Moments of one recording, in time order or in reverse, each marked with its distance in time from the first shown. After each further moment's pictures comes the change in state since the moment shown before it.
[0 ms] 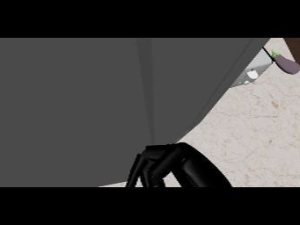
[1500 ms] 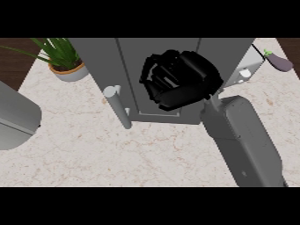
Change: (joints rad) left arm 0.141 -0.099 0.314 0.023 0.224 -0.314 0.118; right arm -0.530 -0.039 -0.430 0.675 -0.337 0.348 -0.106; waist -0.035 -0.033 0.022
